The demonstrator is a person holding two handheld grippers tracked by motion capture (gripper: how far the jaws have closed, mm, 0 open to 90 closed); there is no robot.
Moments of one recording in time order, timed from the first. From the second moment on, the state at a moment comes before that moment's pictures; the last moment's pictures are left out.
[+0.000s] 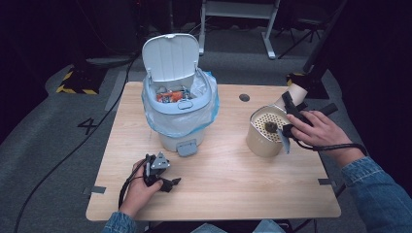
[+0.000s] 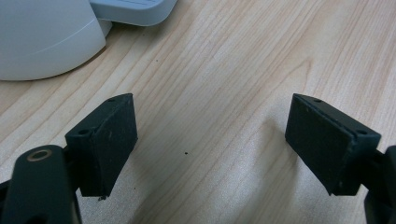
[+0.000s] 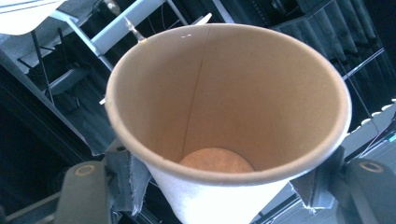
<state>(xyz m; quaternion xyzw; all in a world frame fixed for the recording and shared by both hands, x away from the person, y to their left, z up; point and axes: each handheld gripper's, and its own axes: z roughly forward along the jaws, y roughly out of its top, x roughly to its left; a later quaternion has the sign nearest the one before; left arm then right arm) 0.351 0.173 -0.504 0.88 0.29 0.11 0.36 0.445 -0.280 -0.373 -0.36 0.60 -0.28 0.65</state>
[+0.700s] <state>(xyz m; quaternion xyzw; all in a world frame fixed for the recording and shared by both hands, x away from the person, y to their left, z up) 0.351 0.173 -0.504 0.88 0.29 0.11 0.36 0.447 -0.286 -0.357 -0.25 0.71 -0.14 0.65</state>
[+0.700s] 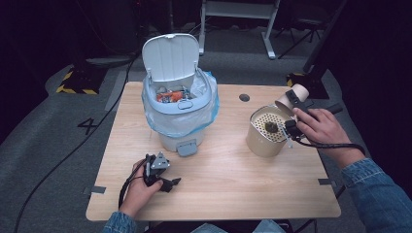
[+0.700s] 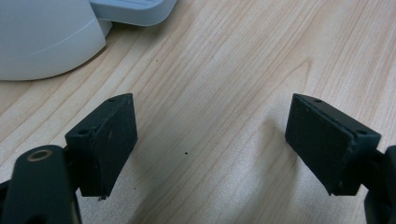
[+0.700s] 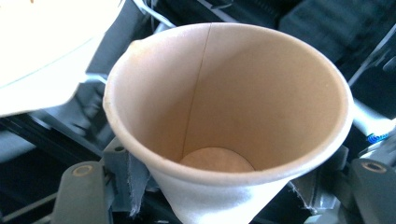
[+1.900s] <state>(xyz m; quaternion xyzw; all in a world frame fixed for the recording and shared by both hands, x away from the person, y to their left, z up) 0.353 0.182 -0.504 0.88 0.29 0.10 0.36 0.432 -0.327 -0.315 0.22 0.83 0.48 0.18</state>
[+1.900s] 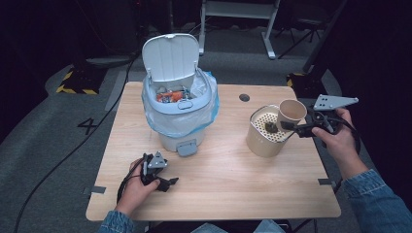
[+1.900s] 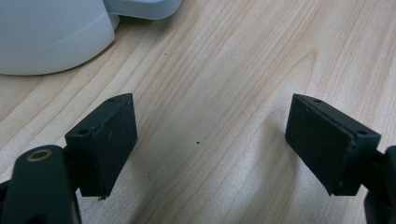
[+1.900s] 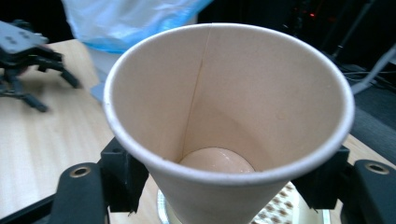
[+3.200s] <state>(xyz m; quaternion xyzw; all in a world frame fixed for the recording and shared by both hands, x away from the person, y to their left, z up) 0.353 0.182 -0.504 0.88 0.29 0.10 0.36 0.376 -0.280 -0.426 0.21 0.86 0.45 0.10</state>
